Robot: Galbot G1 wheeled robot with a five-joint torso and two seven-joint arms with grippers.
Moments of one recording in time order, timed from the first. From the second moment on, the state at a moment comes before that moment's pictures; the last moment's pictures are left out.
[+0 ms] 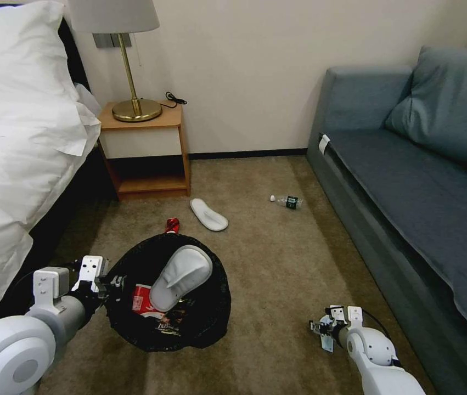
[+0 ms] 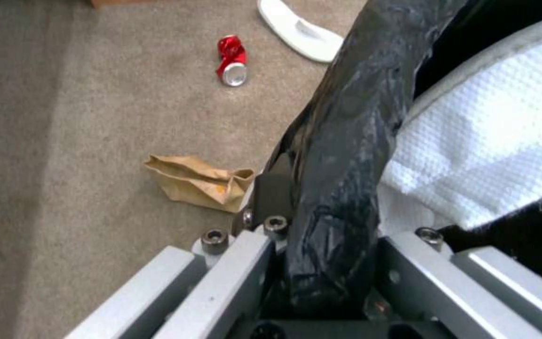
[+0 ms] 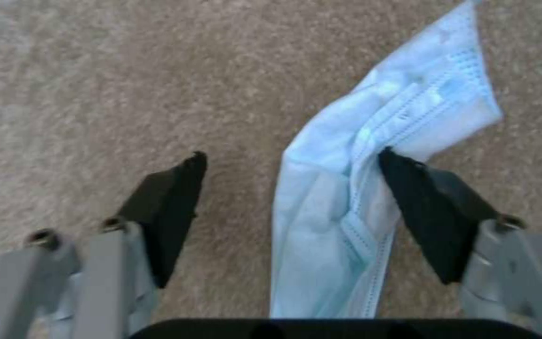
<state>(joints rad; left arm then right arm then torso) 1.61 -0.77 -0.75 -2.37 -1.10 0.74 -0.42 -1.18 1.30 0.52 1.30 0.31 -0.64 -0.07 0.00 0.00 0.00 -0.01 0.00</state>
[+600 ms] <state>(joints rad) 1.61 -0.75 -0.77 -2.38 -1.12 0.74 -0.42 -1.15 1.32 0.51 1.26 0.27 -0.64 0.00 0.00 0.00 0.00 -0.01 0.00</state>
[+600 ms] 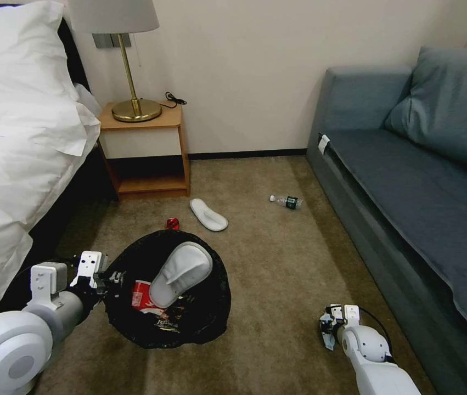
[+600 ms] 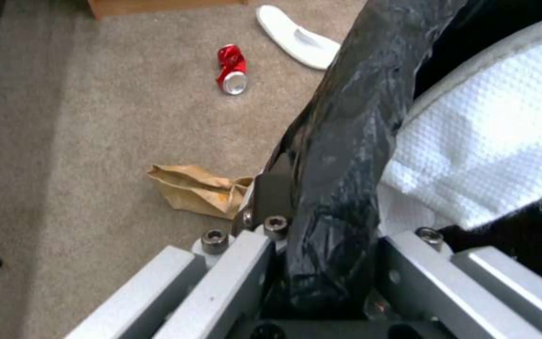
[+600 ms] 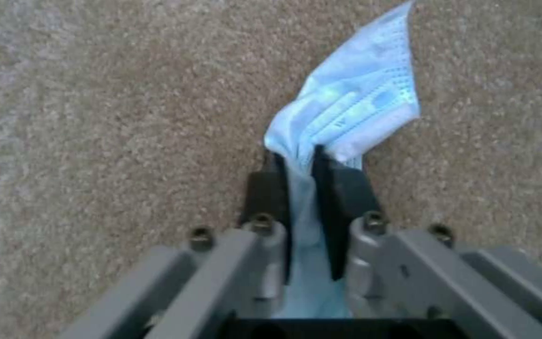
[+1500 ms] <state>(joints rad) 1.60 -0.78 -0.78 -2.39 -1.12 0.74 -0.43 -1.20 1.20 0.56 1.60 0.50 -0.61 0.02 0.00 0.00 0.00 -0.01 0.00</state>
